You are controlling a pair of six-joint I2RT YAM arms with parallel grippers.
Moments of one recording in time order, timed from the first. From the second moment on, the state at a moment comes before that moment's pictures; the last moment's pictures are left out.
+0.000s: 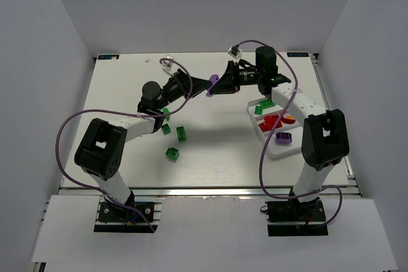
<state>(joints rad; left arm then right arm) -0.41 1.70 0.90 1.08 0.61 -1.25 0.36 1.78 1.39 0.08 -1.20 0.67</state>
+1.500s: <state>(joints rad) -0.59 1.81 1.08 0.74 0.67 -0.96 -0.12 1.35 1.05 -0.79 -0.44 -0.36</state>
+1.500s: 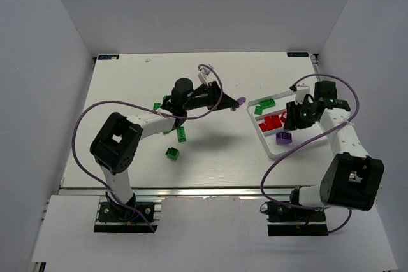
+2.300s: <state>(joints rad) -0.81 2.01 1.32 0.38 0.66 -0.77 -0.18 1.43 0.99 -0.71 -0.24 -0.48</state>
